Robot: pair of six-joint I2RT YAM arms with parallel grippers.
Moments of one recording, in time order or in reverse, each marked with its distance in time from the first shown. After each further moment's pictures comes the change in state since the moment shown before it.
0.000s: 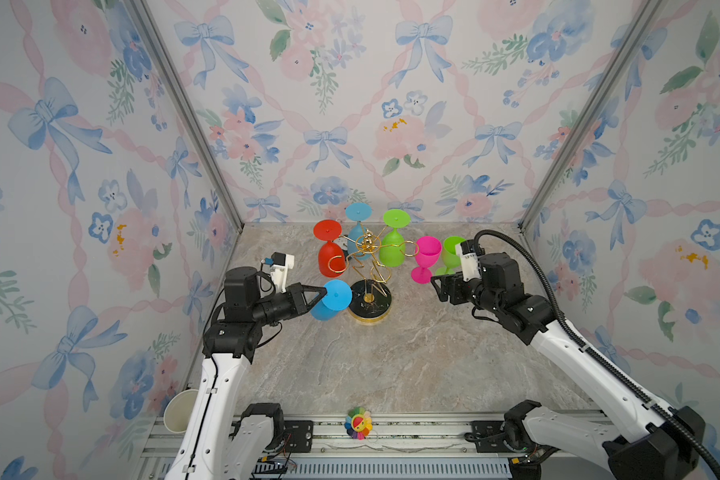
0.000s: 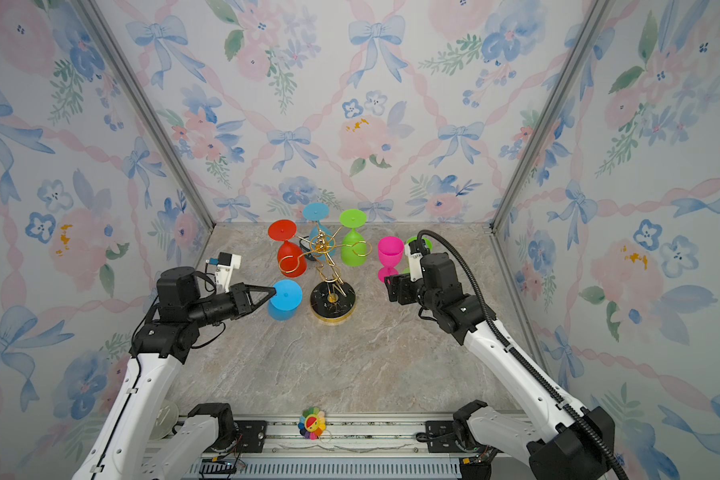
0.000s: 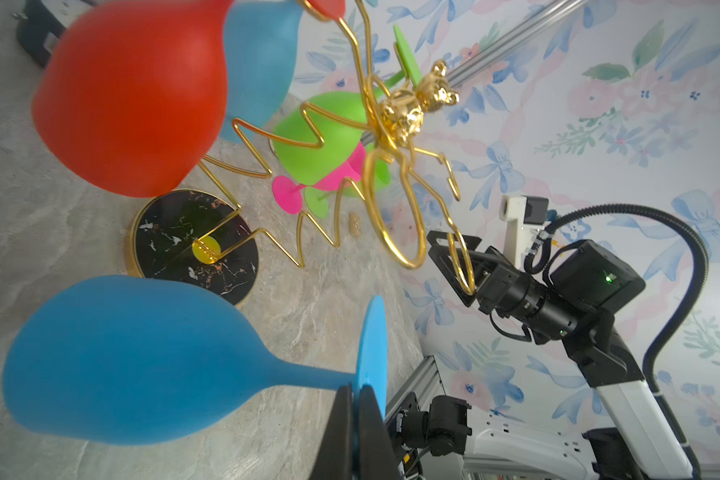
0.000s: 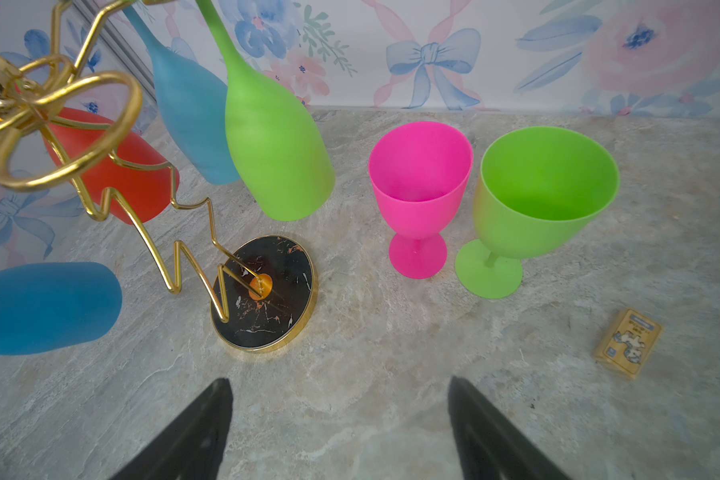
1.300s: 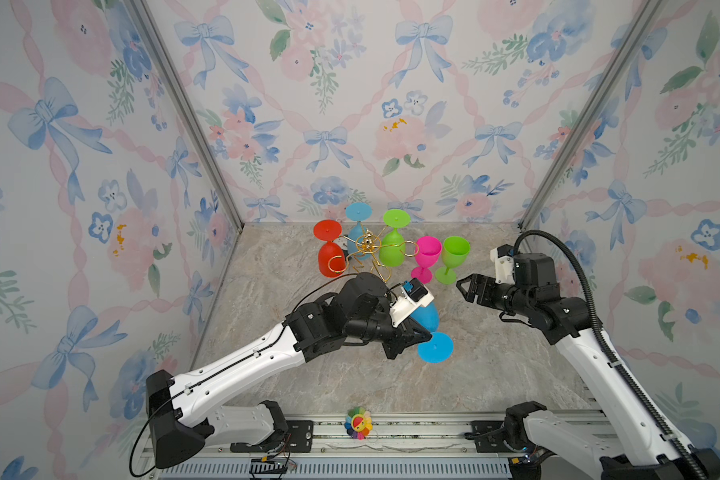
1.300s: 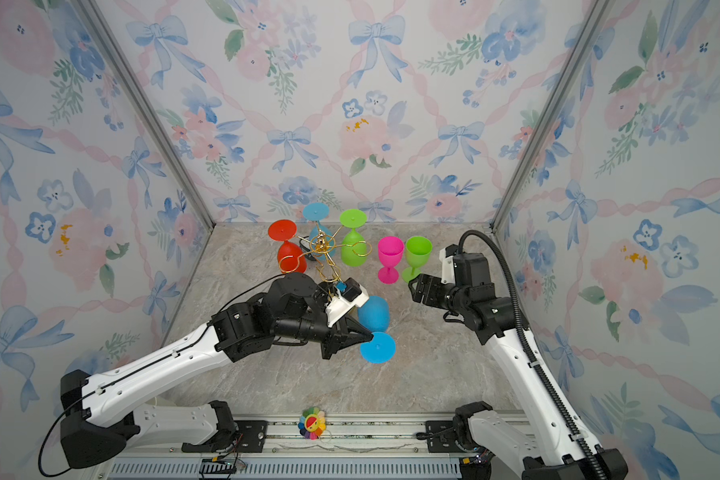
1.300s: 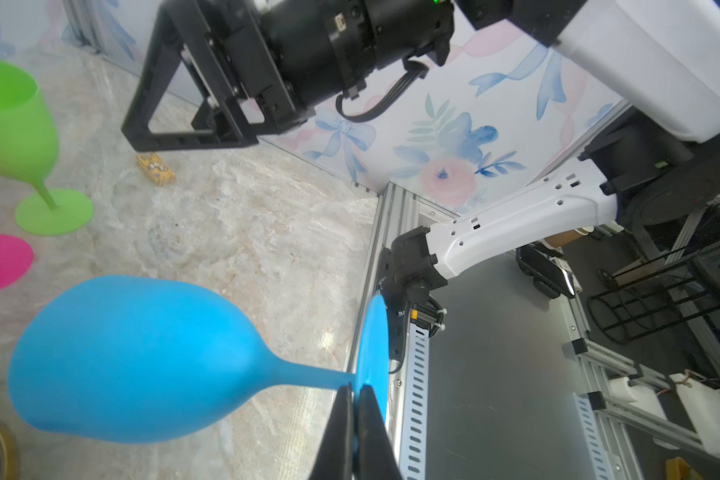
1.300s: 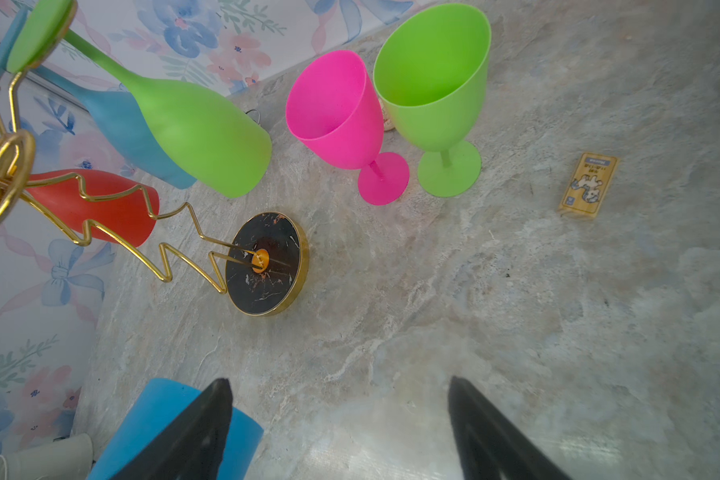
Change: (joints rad) left arm -0.995 0.347 0.321 0.080 -0.453 0.436; right arm -0.230 -0.088 0.090 -0.340 -0.187 0.201
